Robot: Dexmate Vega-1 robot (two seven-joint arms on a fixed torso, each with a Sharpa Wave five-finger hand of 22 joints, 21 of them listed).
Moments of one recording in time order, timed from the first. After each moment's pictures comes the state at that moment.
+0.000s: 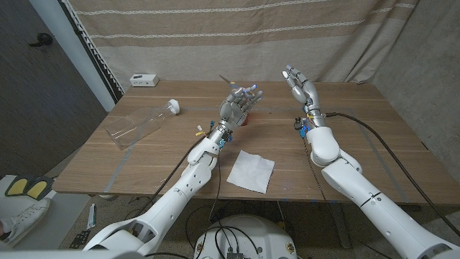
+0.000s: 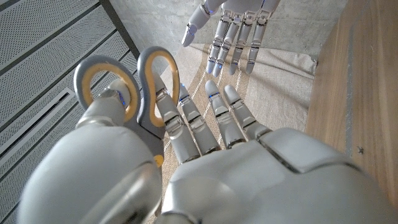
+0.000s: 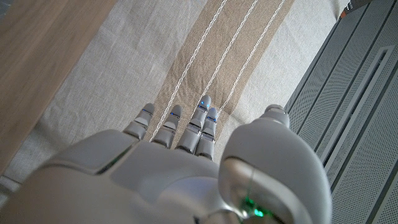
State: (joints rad) left arm 0.84 0.16 0.46 -1.26 -0.98 -0.37 -0.61; left_hand 0.67 -0.15 0.59 -0.15 0.34 1.17 -0.19 0.24 0.18 0.82 -0.22 0.22 0.24 0.62 -0.06 0.24 0.30 0.13 -0.04 0.97 0.21; right arm -1.03 -0.51 -0.38 -1.79 0.13 0.22 -0.43; right_hand 0.67 0.11 -0.27 0.04 0.51 0.33 -0.15 0.23 0.20 0.49 -0.21 0.26 0.20 0.18 -0.04 0.20 0.26 0.02 0.12 0.22 0.19
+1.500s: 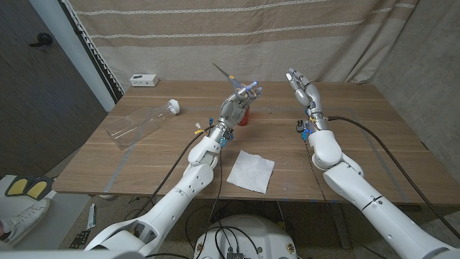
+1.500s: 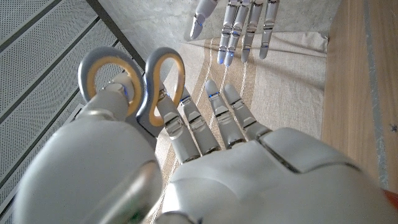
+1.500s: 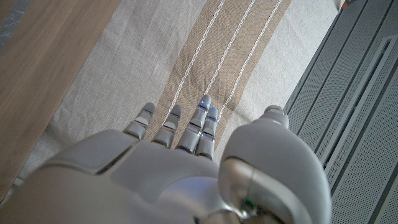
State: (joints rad) left arm 0.84 0.16 0.48 -1.26 -0.89 -0.51 -0.54; left_hand 0.67 -0.19 0.64 -0.05 0.23 1.19 -0.18 0.33 0.20 0.81 -0.21 0.21 0.24 0.62 -0.06 0.23 0.30 0.12 -0.04 1.01 0.21; right arm -1.05 -0.51 -0.36 -1.77 0.17 0.27 -0.42; right_hand 0.66 0.12 -0.27 0.04 0.51 0.34 -0.15 0.23 0.20 0.50 -0.21 0.26 0.20 0.18 -0.04 0.20 0.25 0.03 0.12 0.22 0.19
